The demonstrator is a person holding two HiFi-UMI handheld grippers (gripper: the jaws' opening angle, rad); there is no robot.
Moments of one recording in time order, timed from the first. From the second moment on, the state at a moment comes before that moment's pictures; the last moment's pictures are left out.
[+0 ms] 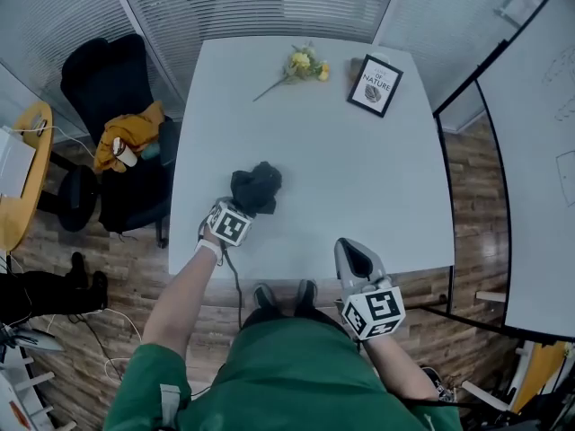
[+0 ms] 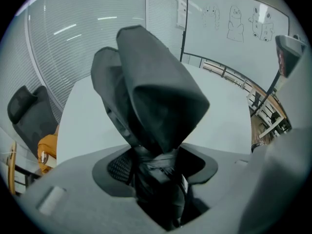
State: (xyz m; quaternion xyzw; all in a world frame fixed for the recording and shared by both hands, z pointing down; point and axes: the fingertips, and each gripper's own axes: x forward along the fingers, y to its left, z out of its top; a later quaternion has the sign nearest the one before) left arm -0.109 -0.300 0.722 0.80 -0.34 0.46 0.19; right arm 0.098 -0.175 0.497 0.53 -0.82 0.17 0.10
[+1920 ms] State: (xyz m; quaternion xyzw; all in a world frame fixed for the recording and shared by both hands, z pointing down) left arm -0.085 -0.214 0.399 0.89 -0.44 0.05 0.08; right arm 0.093 -0.213 0.384 0.52 -0.85 0.07 0.01
